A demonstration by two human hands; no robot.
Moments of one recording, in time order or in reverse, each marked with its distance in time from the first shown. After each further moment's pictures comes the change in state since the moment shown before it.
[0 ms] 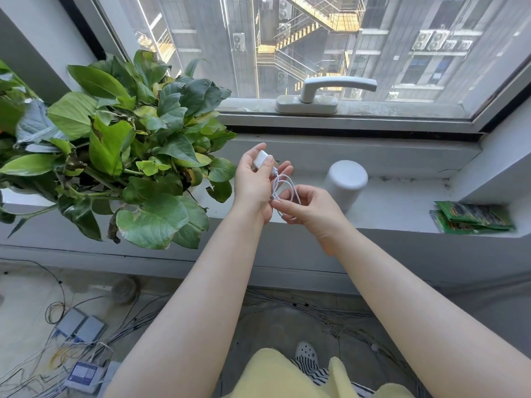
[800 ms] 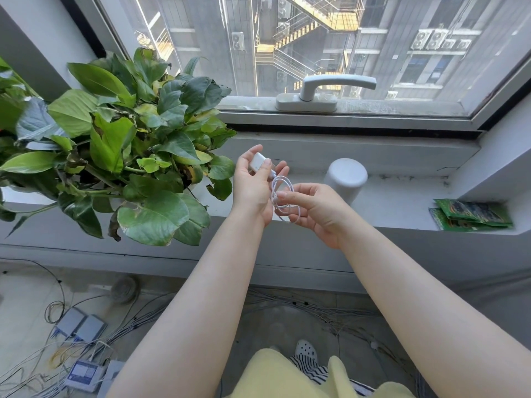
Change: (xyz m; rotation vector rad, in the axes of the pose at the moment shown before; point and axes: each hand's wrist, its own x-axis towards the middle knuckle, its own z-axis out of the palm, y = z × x) left_hand 0.000 -0.007 -0.006 -0.133 0.001 0.039; right_hand -0.001 -0.013 -0.002 0.163 -0.017 0.200
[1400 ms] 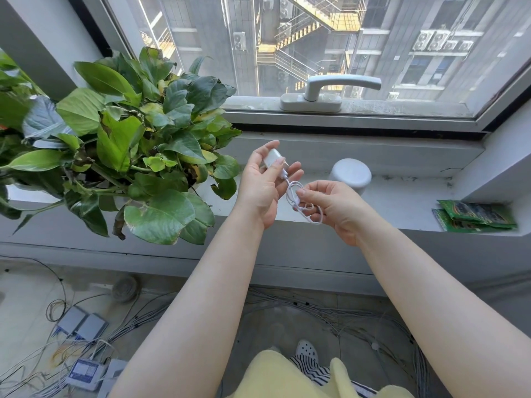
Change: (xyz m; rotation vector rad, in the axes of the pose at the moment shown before) left_hand -0.006 0.005 -0.003 0.075 -0.202 -0.023; right_hand -0.004 -0.006 -0.014 -0.131 0.096 -0.019
